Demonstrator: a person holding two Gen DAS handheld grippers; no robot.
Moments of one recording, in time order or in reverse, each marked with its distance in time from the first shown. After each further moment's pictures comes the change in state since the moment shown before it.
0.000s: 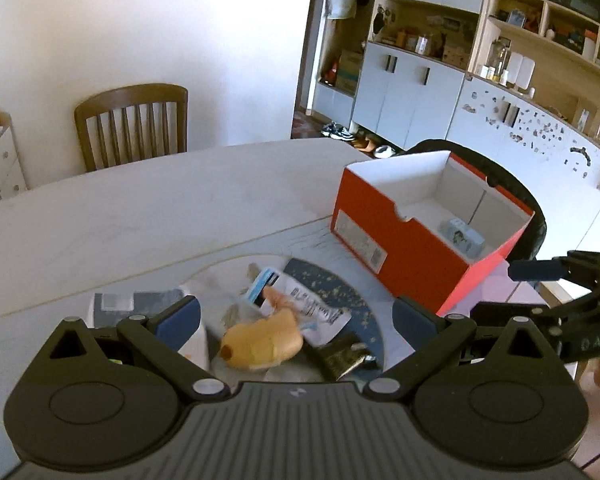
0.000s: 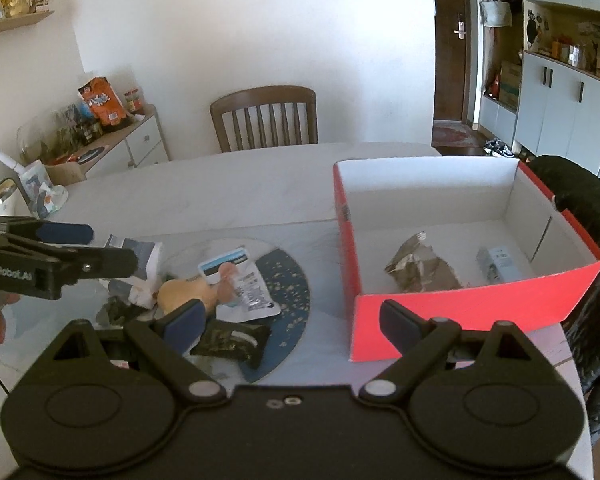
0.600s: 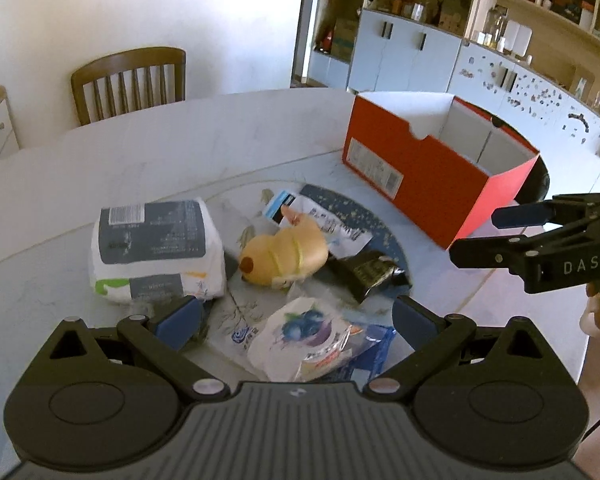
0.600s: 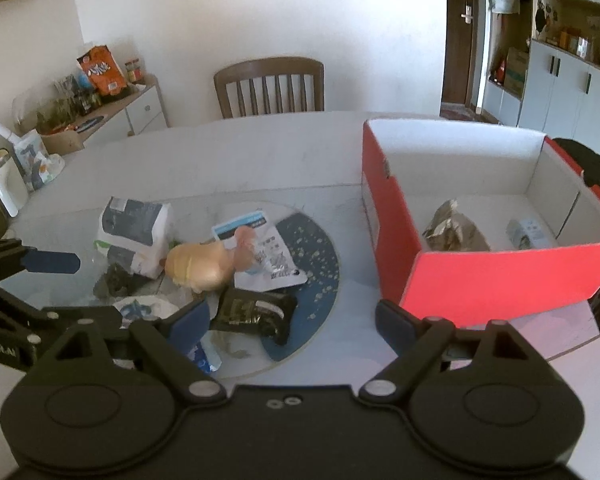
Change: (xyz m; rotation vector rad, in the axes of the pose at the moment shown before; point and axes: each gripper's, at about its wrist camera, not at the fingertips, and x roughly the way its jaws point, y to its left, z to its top) left arm 0.016 0.020 -0.061 0.025 0.088 -0.007; right arm 0.035 0.033 -0.019 -0.014 0.073 -0.013
